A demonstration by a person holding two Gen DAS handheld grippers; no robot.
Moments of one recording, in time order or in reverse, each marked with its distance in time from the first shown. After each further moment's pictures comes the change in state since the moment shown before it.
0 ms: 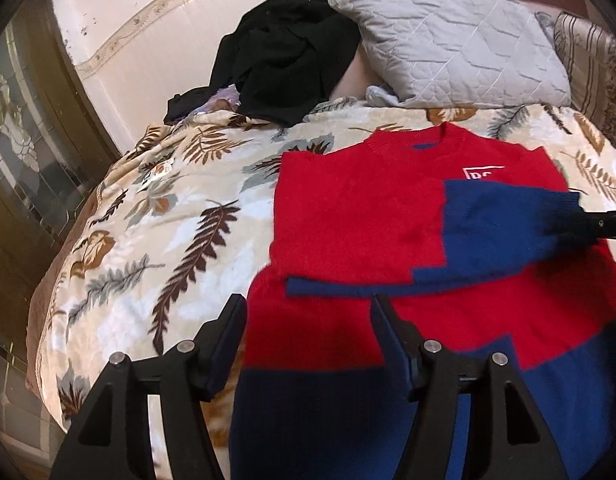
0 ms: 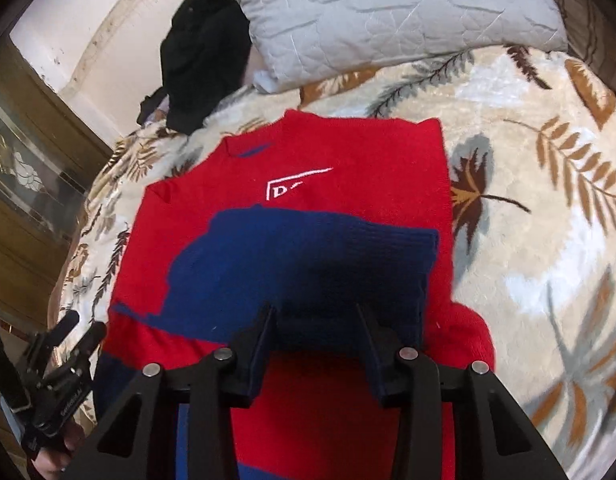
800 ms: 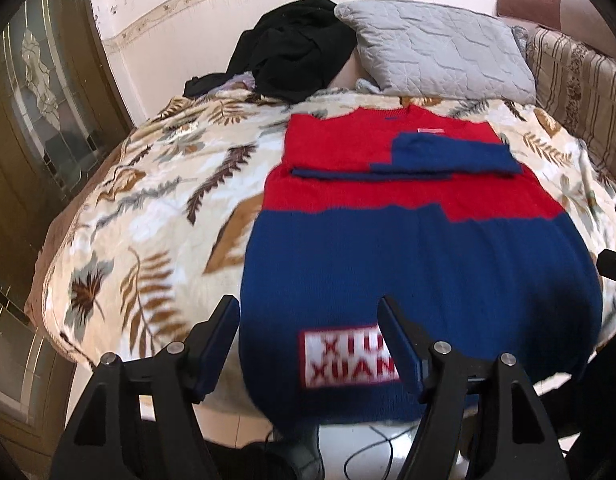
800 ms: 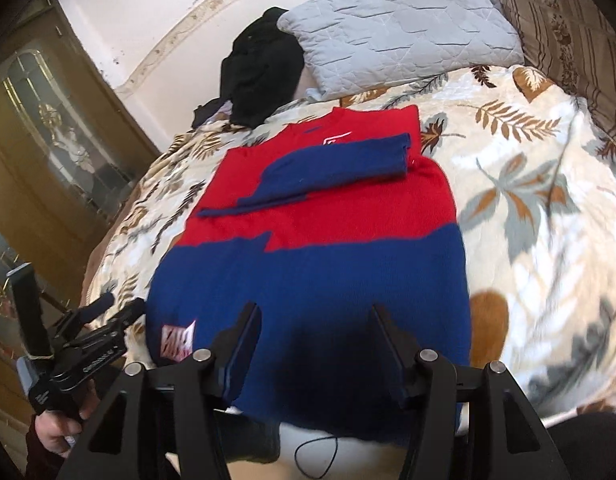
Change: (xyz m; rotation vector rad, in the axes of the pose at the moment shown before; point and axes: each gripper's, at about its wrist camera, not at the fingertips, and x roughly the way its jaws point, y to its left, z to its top) left arm -0.107 0.002 -0.119 -0.063 0.003 -0.045; right arm -0.133 0.030 -0.181 -0.055 -0.136 0.074
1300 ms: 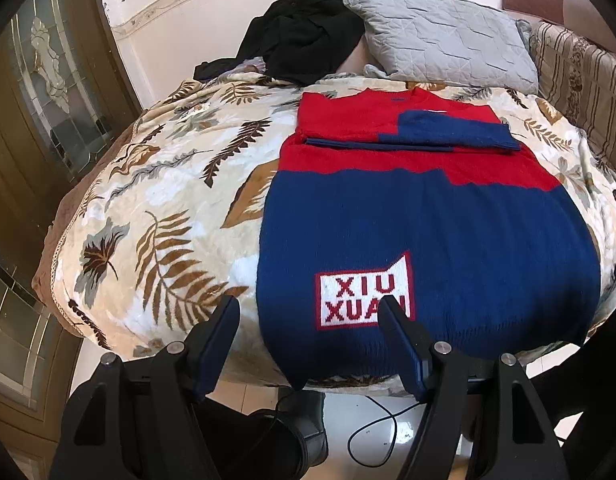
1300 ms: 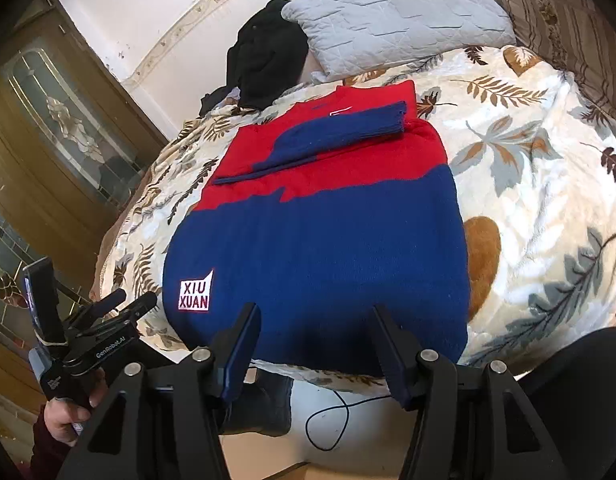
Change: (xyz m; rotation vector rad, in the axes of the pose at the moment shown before) left arm -0.018 0.009 -0.030 -0.017 0.035 0.015; right arm -0.027 0.003 -0.042 0.022 0.035 0.024
